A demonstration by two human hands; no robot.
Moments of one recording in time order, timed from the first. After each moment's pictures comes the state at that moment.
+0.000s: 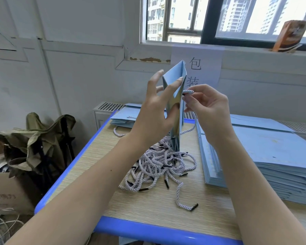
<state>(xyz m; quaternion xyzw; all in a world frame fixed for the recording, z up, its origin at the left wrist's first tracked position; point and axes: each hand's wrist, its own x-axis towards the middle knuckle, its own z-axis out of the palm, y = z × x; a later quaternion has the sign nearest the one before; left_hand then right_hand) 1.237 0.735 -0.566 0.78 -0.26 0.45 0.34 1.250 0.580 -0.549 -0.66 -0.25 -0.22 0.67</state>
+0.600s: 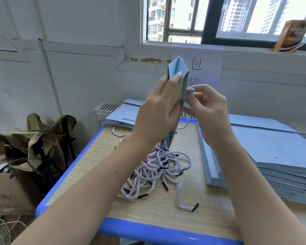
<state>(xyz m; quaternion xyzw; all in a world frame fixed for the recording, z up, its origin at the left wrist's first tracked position) 1.235 0.729 -0.559 0.79 -0.25 0.46 0.31 1.243 0.588 -0.547 -0.65 -0.23 -0.19 0.70</state>
